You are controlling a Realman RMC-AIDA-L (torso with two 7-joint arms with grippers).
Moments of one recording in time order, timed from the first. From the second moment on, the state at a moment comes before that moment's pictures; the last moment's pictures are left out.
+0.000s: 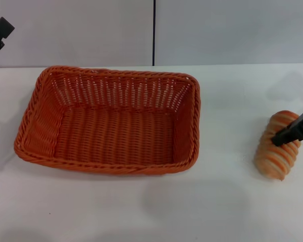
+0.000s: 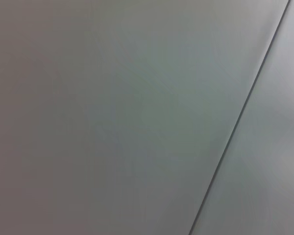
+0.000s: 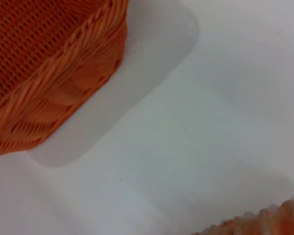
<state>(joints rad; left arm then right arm) -0.28 -2.06 0.56 0.48 1.31 1.70 -1.35 0.80 1.96 -0.83 -0.75 -2.70 -1.58 2.11</state>
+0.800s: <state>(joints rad) -0.28 -2.06 0.56 0.48 1.31 1.70 -1.35 0.79 1.96 -0.80 -0.79 -2.68 -1.57 2.11</state>
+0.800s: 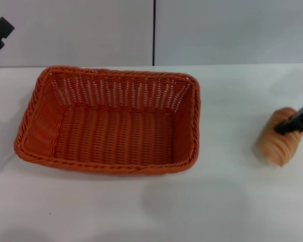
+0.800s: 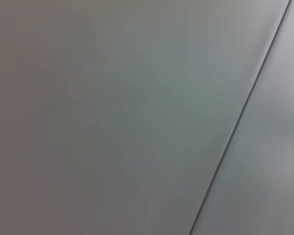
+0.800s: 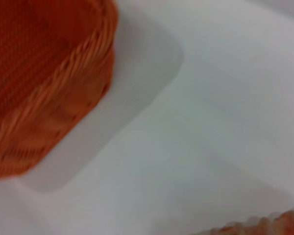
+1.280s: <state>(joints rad) -0.28 -2.06 0.55 0.48 1.31 1.70 -1.35 0.65 1.98 -0.70 -1.08 -2.26 -1.58 2.12</state>
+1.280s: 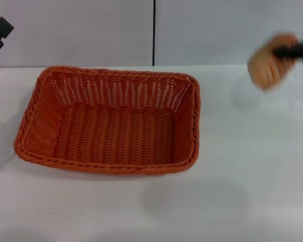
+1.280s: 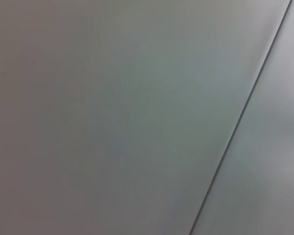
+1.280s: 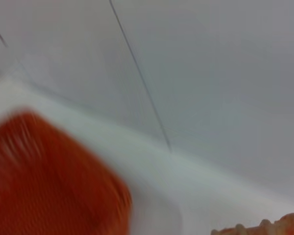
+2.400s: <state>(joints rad) -0.31 -2.06 0.55 0.46 1.31 1.69 -1.35 0.70 2.07 -1.14 -0.79 -1.51 -1.44 1.67</state>
